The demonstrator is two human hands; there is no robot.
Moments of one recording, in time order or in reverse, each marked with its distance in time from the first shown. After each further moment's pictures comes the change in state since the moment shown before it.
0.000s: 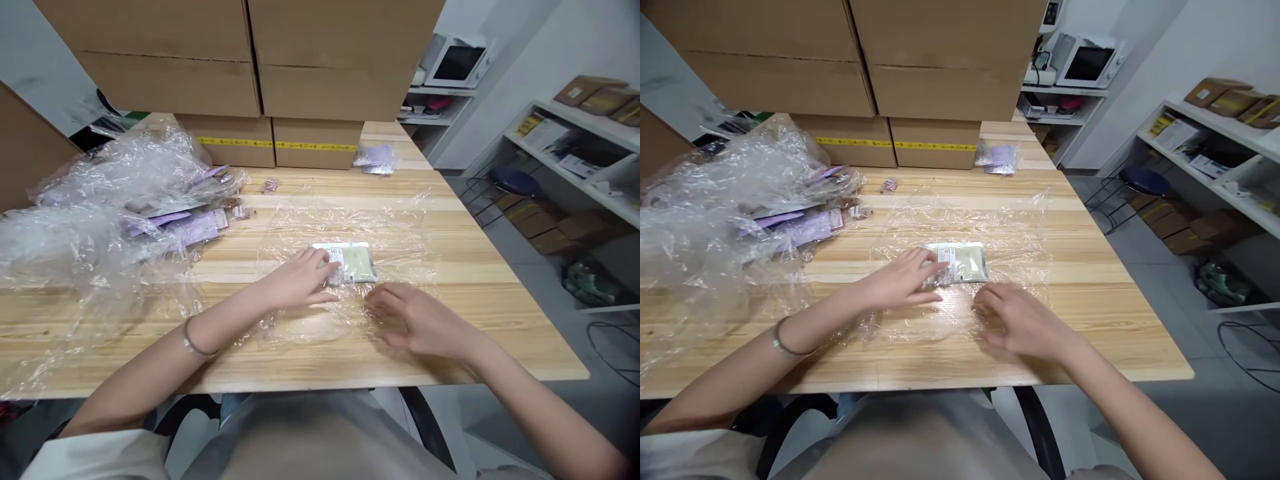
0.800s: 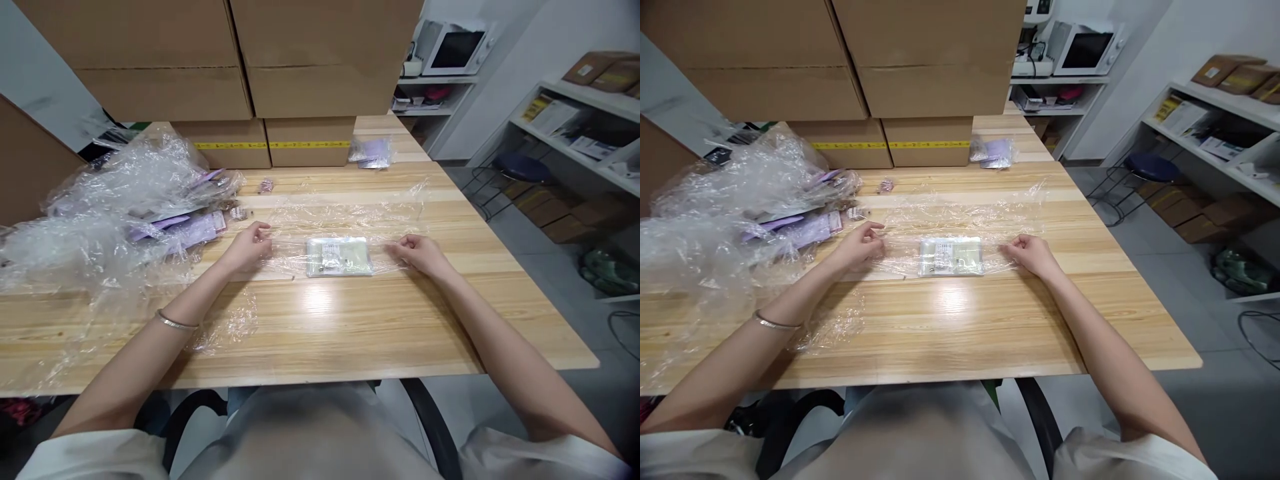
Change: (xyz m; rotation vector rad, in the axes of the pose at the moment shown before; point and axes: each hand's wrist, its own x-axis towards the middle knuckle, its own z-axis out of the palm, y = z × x) left_hand -0.025 -0.093 0.001 -0.604 0.317 -0.829; right_hand 0.041 0.123 0.023 0.669 0.362 0.799
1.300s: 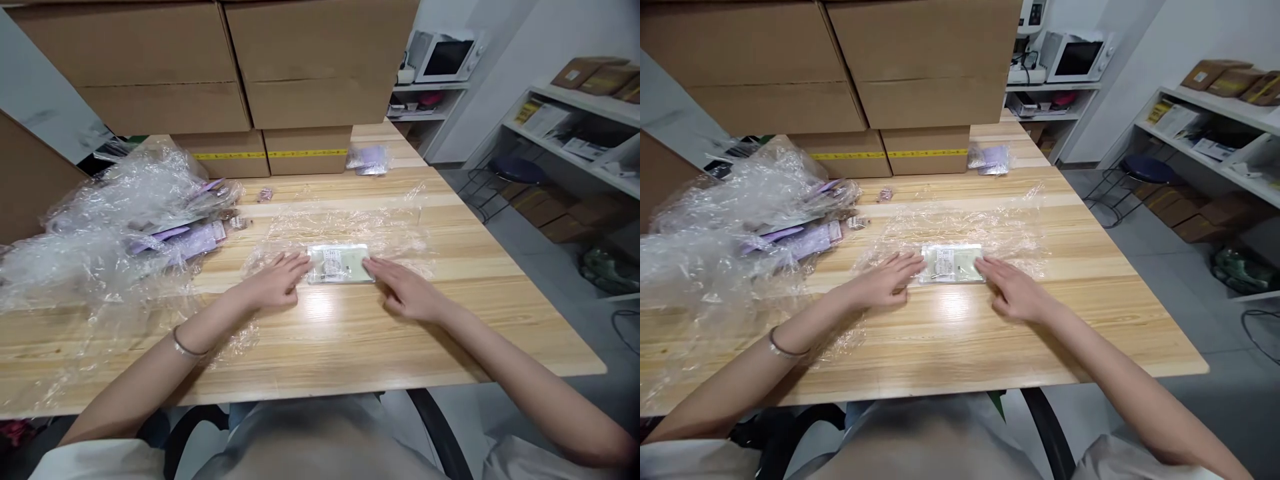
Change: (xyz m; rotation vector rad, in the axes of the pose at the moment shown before) left_hand -0.035 0.018 0.027 0.628 -0.417 0.752; right_hand -0.058 -0.004 0.010 -0.514 -0.251 -0.957
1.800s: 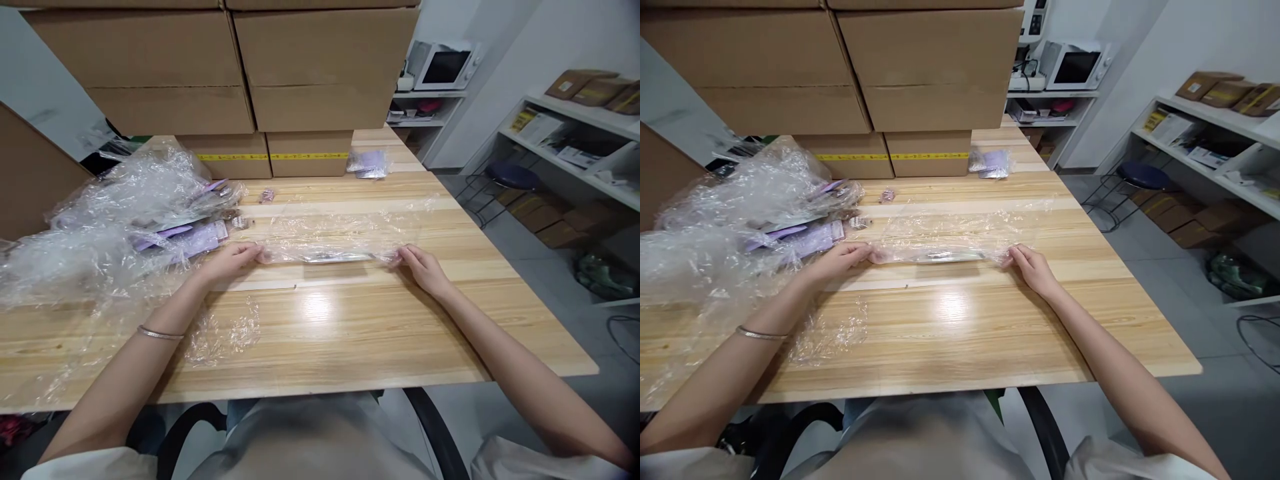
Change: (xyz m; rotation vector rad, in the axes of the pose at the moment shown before) left_hand -0.041 -0.067 -0.022 -0.707 0.287 -0.439; right_hand 0.009 0.046 0.000 0.468 0.339 0.593
